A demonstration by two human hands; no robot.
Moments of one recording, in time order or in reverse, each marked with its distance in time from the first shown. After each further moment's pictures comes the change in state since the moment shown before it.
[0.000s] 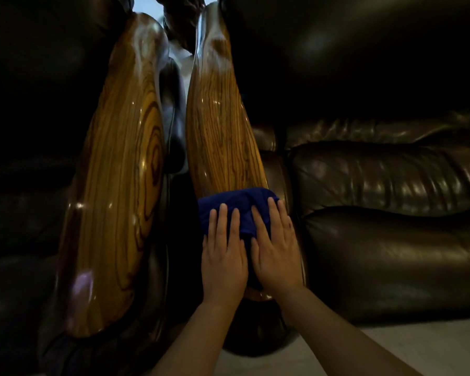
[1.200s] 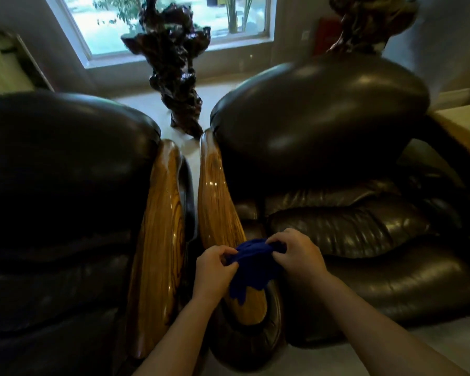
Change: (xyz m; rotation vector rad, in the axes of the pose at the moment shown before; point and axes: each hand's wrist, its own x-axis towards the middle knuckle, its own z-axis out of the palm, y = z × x) left_hand 0.034 0.092 -0.245 -0.555 -0.219 -0.151; right_hand 0.035 -0.014 -0.273 0.303 -0.145 0.104
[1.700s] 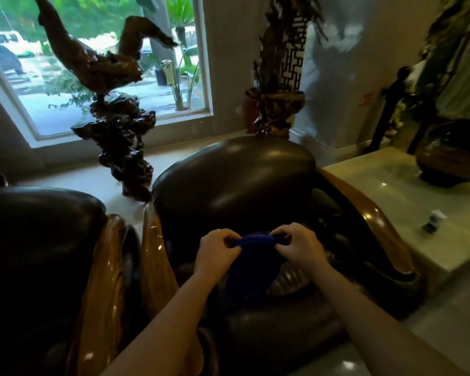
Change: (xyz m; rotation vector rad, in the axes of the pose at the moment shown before) left_hand -0.018 0.266 0.042 0.088 -0.110 0.422; right_hand -0.087 0.037 -0.257 -0.012 0.391 0.081
